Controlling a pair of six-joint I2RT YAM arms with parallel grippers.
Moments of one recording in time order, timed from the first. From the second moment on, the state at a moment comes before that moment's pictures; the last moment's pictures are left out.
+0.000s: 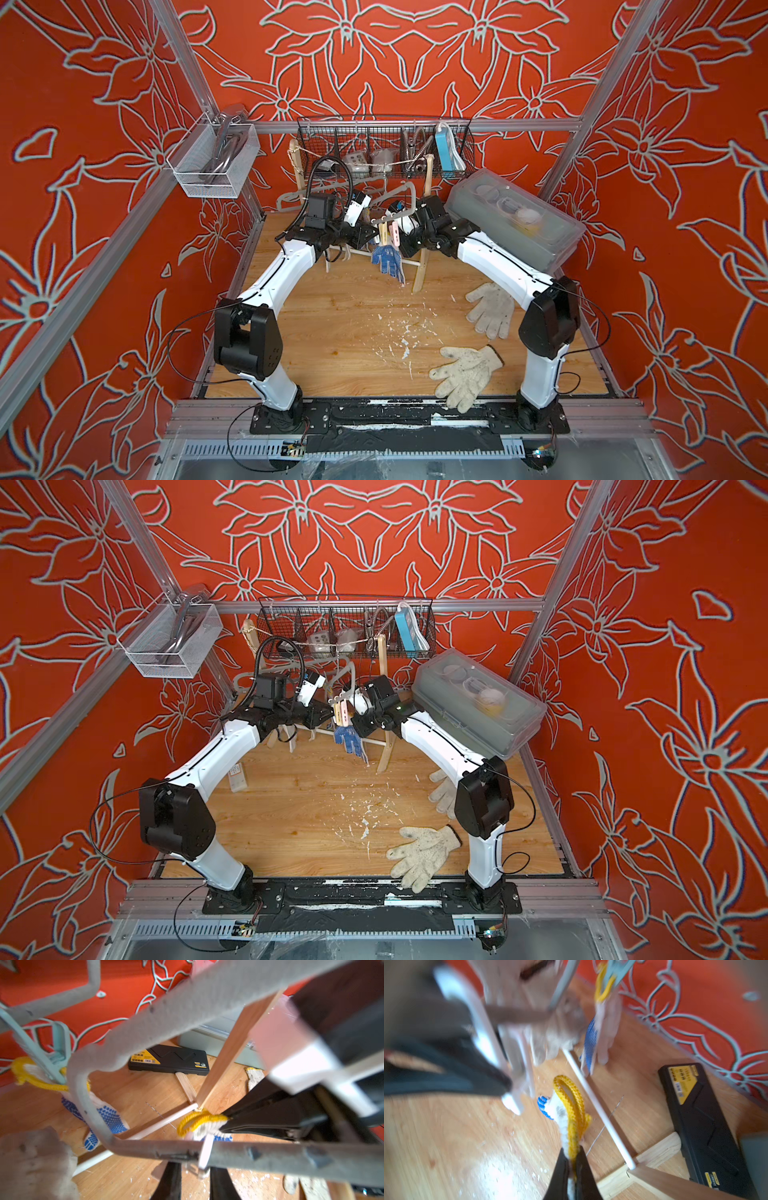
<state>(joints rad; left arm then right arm) -0.16 1.64 1.44 -0.40 0.69 0.08 0.63 1.88 1.72 -0.60 -0.25 -0.16</state>
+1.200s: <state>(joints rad) -0.13 1.67 1.51 -0.57 0.90 0.21 0.62 1.87 1.68 -0.57 -0.58 -0.38</state>
